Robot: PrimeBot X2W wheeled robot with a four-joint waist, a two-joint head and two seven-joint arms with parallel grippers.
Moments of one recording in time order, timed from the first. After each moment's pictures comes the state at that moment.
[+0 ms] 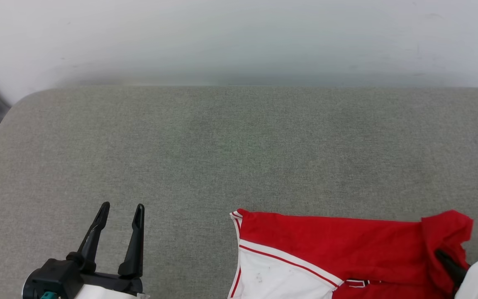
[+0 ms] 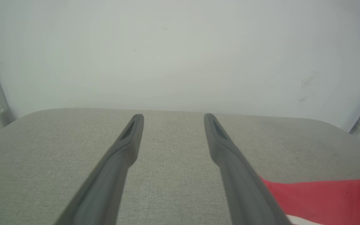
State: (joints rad) left arm 0.12 0.16 -0.04 -0.11 -0.29 -0.13 -0.26; right arm 0.11 -0.13 -0.29 -0.17 0.48 0.13 0.77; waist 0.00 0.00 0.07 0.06
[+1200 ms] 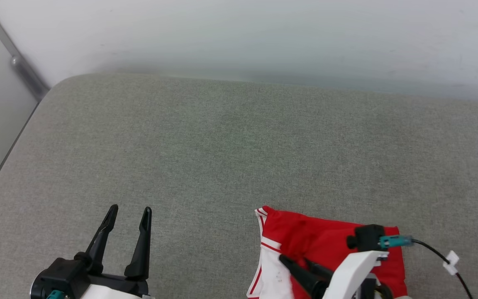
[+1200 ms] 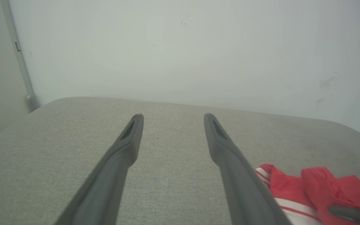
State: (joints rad) left arm 0.11 0.17 -0.07 -0.08 -0.31 -0.13 -0.26; right arm -0.05 -0.05 0.28 0.19 0.81 0.13 0.45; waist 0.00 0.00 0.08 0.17
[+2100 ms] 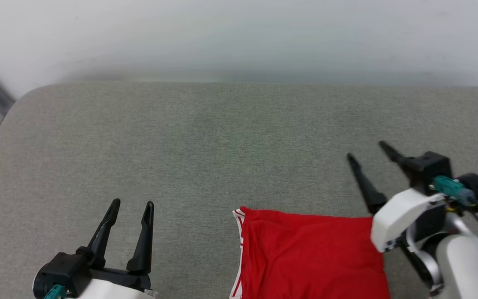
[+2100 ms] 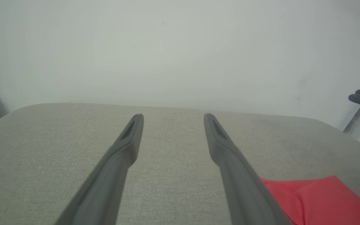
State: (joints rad) left arm 0.09 0.17 -0.08 -0.08 -0.31 -0.13 -0.26; right arm -0.23 -0.17 0.18 -0.01 0.14 0.13 0.25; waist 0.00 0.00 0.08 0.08
